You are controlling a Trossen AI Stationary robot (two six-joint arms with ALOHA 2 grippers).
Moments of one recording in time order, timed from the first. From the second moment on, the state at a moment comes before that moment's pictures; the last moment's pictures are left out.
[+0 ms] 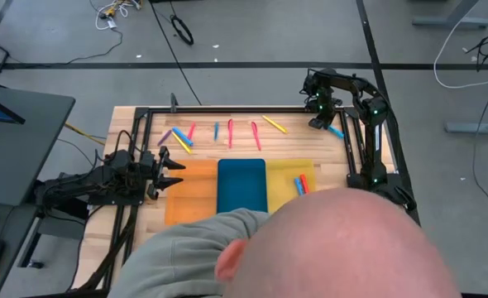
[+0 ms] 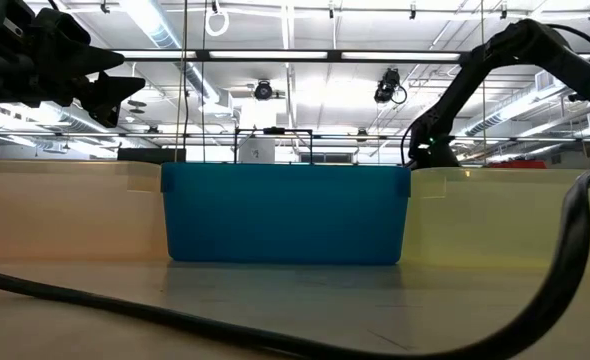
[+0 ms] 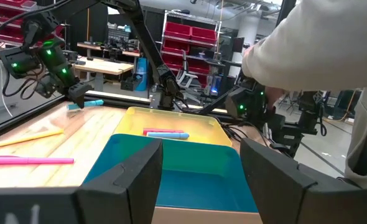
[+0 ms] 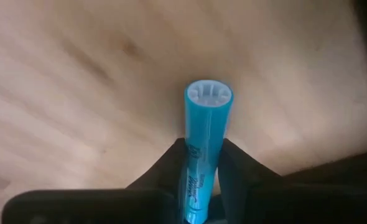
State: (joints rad) left arm 0.24 0.02 0.01 0.10 0.29 -0.20; right arm -1.13 2.19 1.55 -1.37 0.10 -0.39
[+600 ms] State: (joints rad) left arm 0.24 0.02 0.01 0.10 0.29 -0.20; right arm -1.12 2.04 1.65 -1.48 0.11 -0.15
